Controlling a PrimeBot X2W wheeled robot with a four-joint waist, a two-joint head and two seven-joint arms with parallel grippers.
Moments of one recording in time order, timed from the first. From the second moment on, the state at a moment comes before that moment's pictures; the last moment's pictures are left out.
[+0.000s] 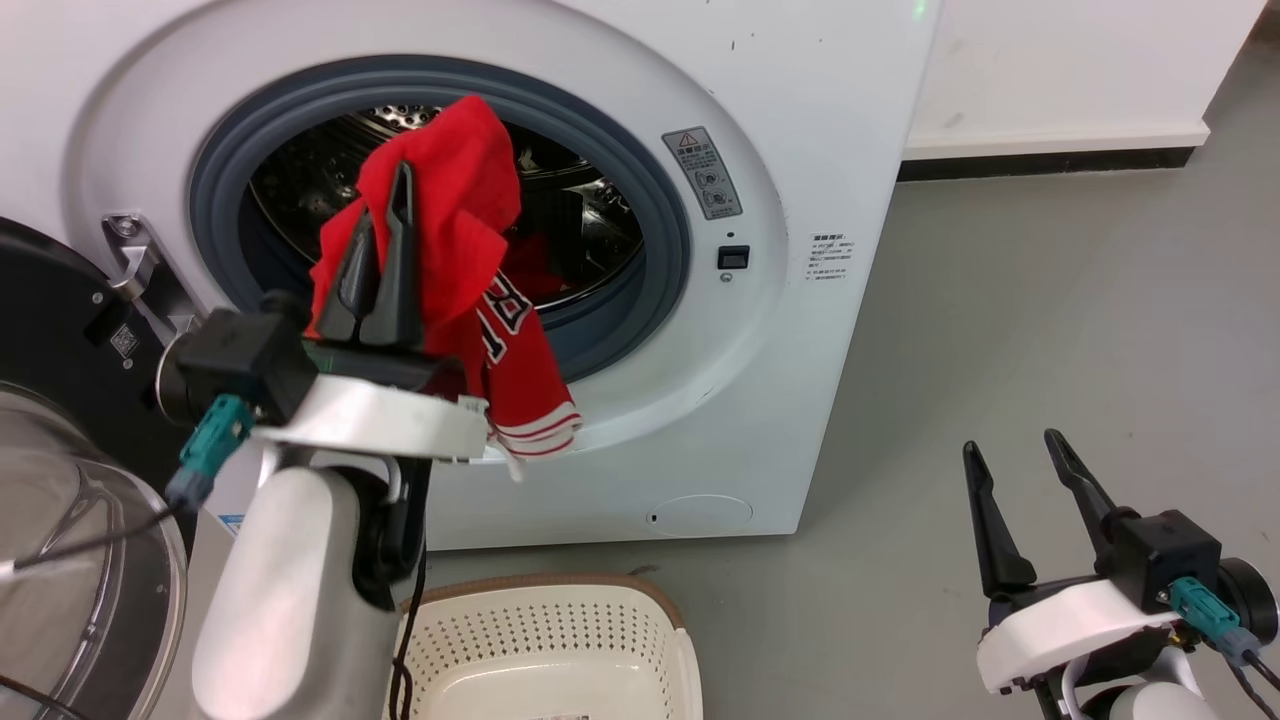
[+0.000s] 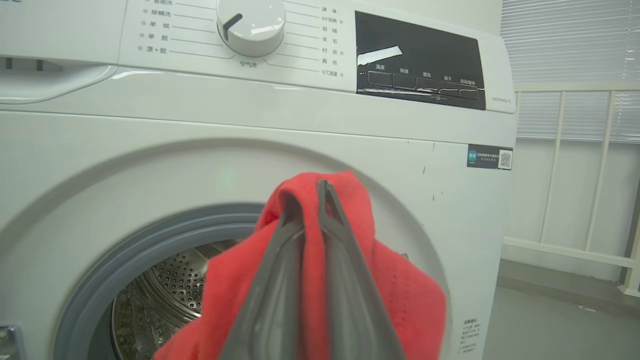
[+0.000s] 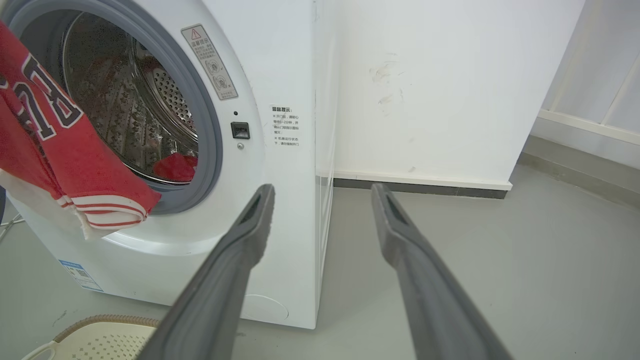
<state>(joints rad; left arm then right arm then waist) -0.47 0.13 -0.13 0.16 -0.28 -0.06 -0.26 -0.04 -0.05 0.01 0.07 0.03 0.13 -0.13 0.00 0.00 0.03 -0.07</state>
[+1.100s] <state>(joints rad) -0.23 0.07 -0.15 0.73 -0.43 -0.02 -0.23 -0.16 -0.05 0.08 0.07 0.03 0.13 -0.14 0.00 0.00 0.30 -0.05</state>
